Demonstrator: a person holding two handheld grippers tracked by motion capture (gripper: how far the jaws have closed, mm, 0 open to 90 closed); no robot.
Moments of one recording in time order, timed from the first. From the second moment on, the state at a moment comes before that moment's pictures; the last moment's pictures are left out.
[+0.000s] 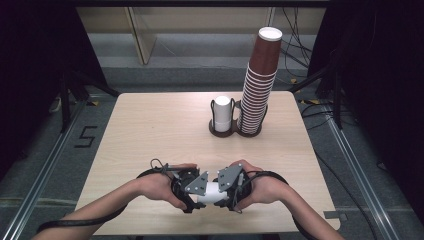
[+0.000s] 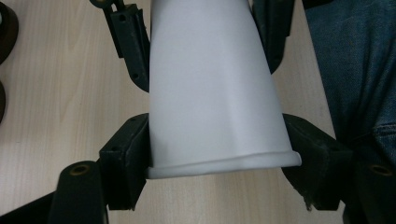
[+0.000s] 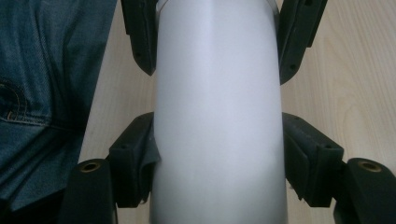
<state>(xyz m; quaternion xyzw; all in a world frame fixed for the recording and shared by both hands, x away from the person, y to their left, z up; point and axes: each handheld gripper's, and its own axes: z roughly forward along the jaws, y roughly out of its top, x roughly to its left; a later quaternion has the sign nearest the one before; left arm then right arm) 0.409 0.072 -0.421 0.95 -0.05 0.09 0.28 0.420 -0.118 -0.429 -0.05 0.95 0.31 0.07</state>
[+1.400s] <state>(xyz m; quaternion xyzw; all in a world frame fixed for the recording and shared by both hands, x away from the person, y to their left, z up) 0.419 0.105 -0.433 0.88 0.07 0.09 0.46 0.422 -0.178 -0.452 0.06 0.86 0.48 0.15</state>
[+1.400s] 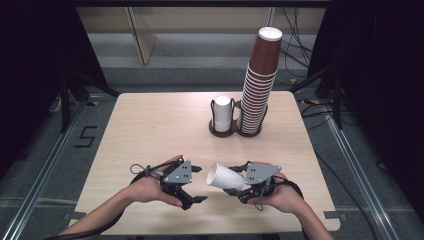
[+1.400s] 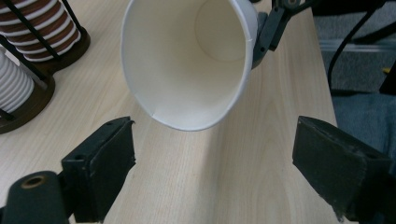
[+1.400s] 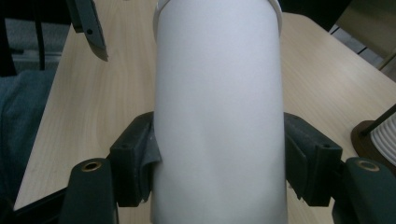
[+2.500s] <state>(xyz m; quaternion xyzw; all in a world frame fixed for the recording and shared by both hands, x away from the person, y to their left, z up) 0.433 0.104 -0.415 0.85 0.12 0.05 0.52 0.417 -0.183 -0.458 0.08 0.83 0.54 0.15</state>
